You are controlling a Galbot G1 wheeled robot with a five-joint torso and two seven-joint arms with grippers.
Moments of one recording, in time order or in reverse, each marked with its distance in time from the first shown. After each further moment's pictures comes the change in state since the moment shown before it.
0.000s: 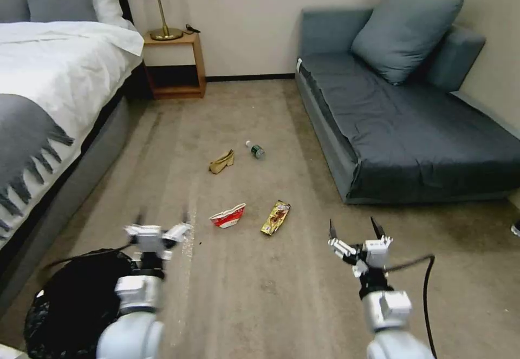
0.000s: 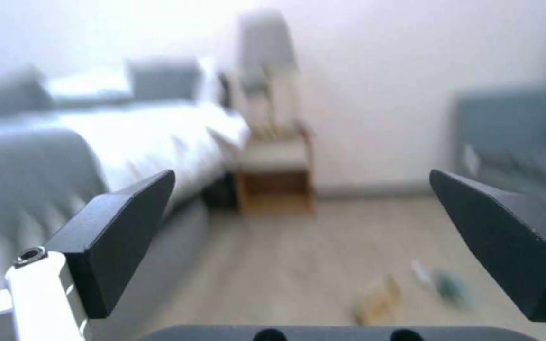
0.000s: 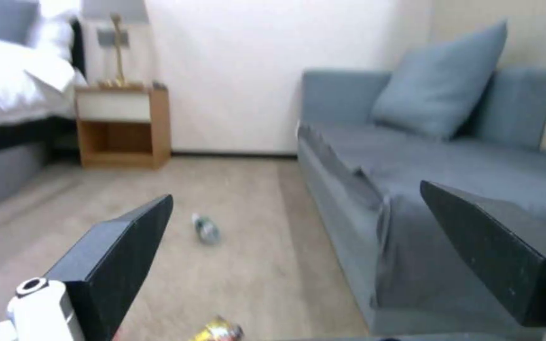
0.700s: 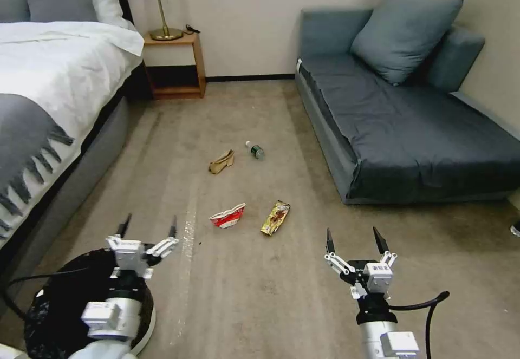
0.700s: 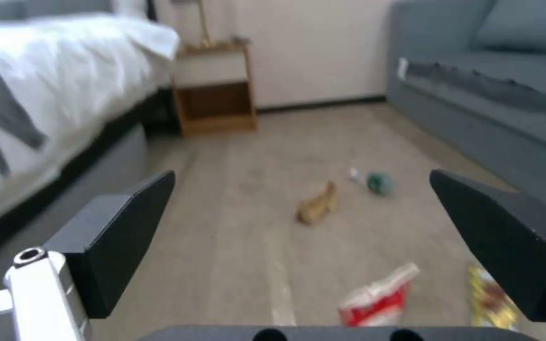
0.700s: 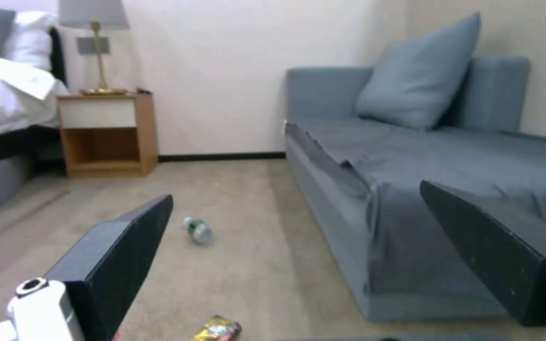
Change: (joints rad) left arm 0.190 0.200 -0.015 -0.109 -0.200 0.216 0.047; right arm -0.008 0.021 -0.009 -0.033 0.027 0.017 0.044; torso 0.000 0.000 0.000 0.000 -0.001
